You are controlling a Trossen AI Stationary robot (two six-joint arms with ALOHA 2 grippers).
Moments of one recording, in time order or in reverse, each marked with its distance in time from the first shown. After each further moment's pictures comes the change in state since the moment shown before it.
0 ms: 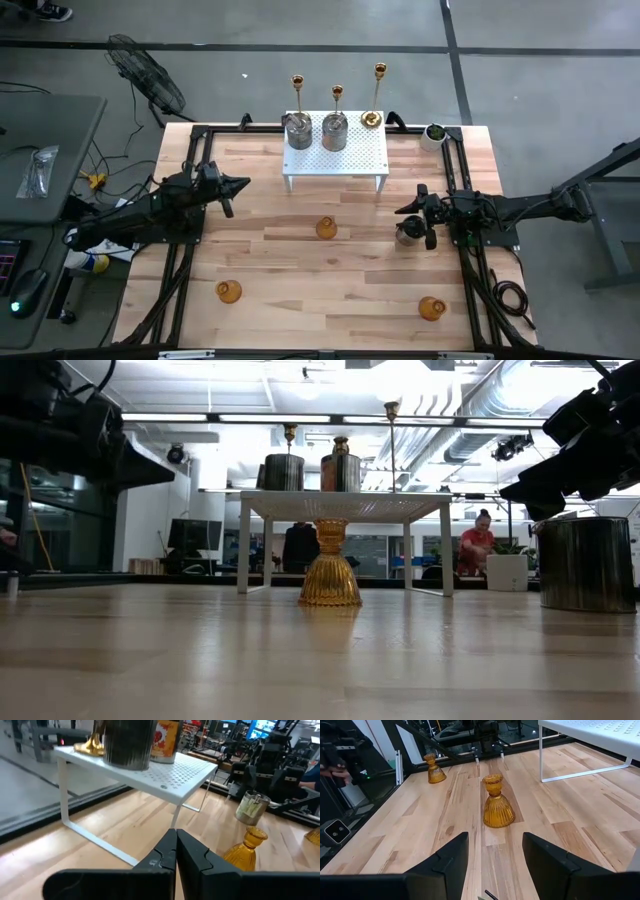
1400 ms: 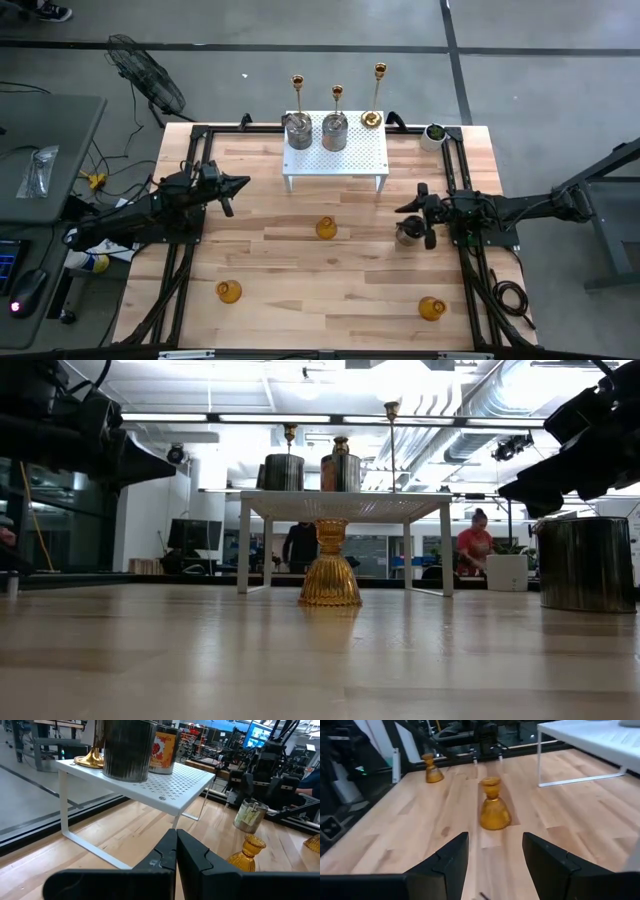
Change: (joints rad) left arm 0.000 0.001 -0.004 0.069 0.002 0.020; right arm 0.000 0.000 0.000 0.007 0.005 -0.035
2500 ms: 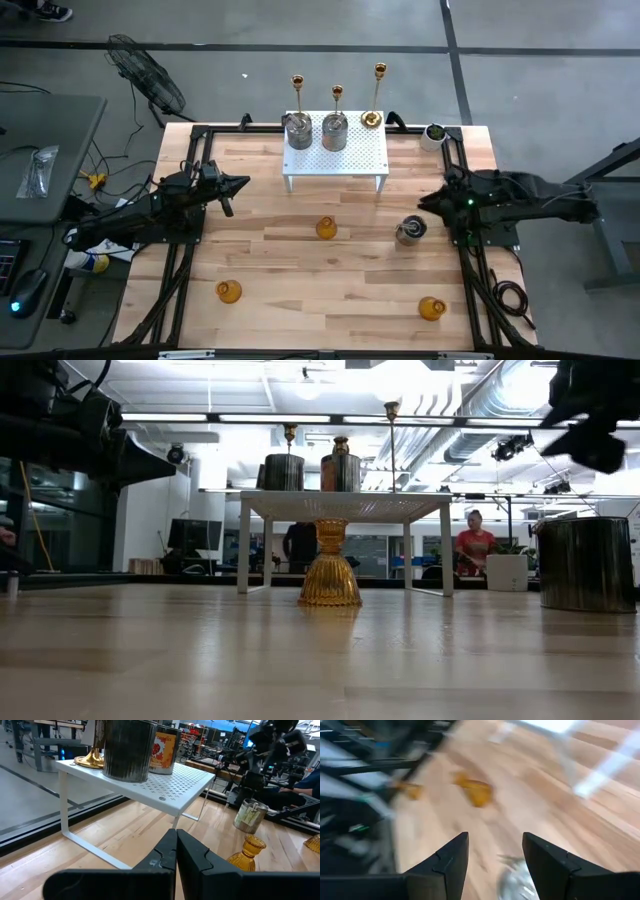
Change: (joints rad) left arm 0.000 0.000 0.001 0.001 0.001 0.000; right arm -0.042 0.097 0.589 -0.854 0.076 0.670
